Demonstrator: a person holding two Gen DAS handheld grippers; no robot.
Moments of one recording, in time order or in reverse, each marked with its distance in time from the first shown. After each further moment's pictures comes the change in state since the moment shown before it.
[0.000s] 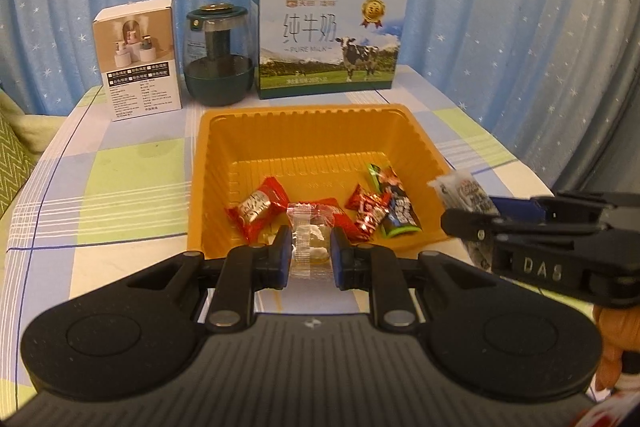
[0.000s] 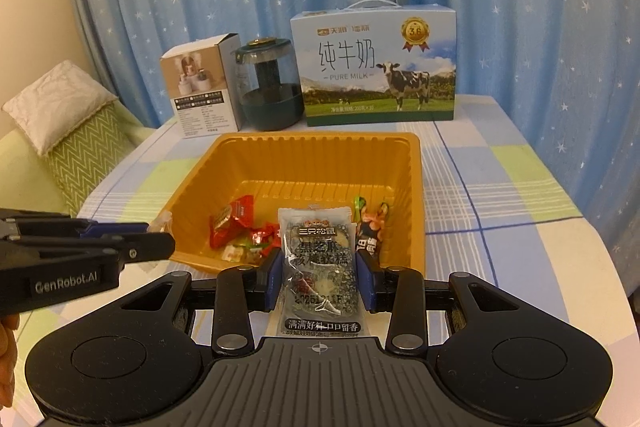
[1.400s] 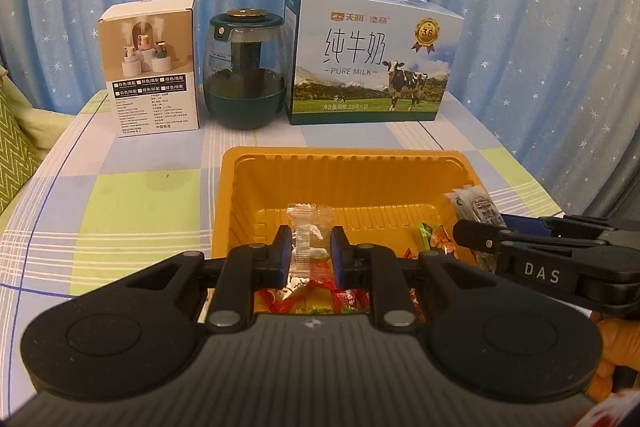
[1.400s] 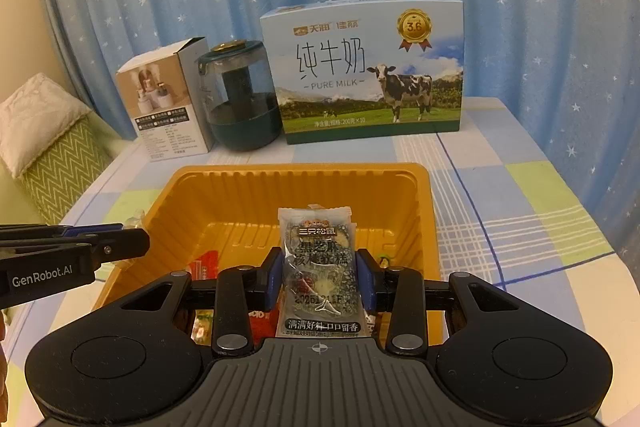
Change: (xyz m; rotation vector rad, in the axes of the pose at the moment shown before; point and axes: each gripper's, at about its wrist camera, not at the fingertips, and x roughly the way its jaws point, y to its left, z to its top) left arm 0.065 0.036 0.047 -0.074 -0.015 0.033; right arm 0.082 -0.022 0.050 0.051 0.012 -0.024
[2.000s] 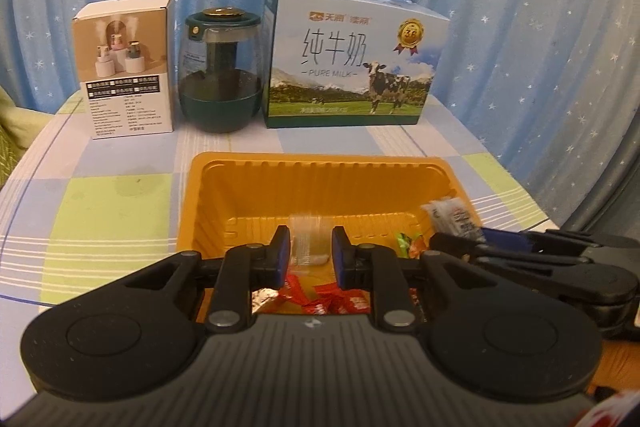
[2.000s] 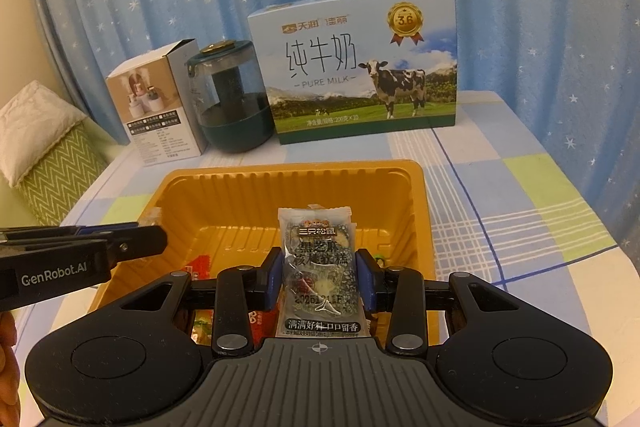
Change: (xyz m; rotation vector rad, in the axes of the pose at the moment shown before) left arm 0.013 -0.013 0.003 -0.004 -0.009 -0.054; right arm 0.005 -0.006 -0.001 0.024 0.004 -0.001
